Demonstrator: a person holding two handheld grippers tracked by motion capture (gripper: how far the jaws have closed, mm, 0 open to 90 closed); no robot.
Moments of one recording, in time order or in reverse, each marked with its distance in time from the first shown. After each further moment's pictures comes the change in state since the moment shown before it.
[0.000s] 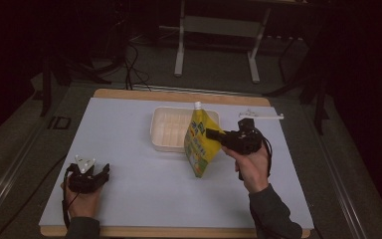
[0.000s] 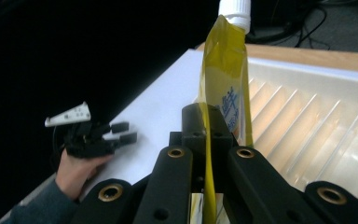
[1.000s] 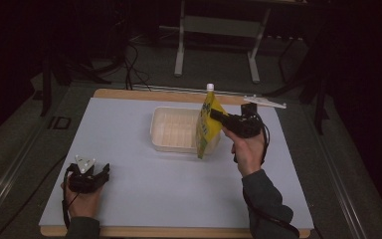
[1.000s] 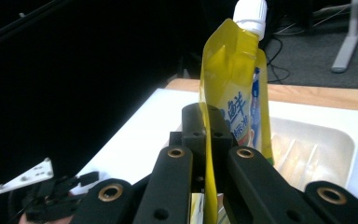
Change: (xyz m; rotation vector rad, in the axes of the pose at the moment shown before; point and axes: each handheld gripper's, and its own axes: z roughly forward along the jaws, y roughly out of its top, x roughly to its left) left arm 0.000 0.000 0.000 -0.005 -0.002 -0.001; right arm -0.019 0.026 0.015 -0.134 -0.123 0.054
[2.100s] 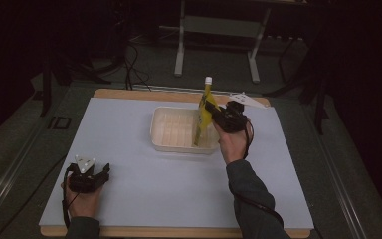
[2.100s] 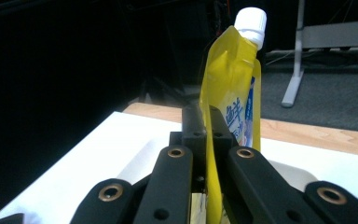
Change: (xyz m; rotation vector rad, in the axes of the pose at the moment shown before) left arm 0.000 0.000 0.000 -0.003 -0.004 -0.003; right arm -0.006 -0.010 0.045 -0.123 -0.157 -0.115
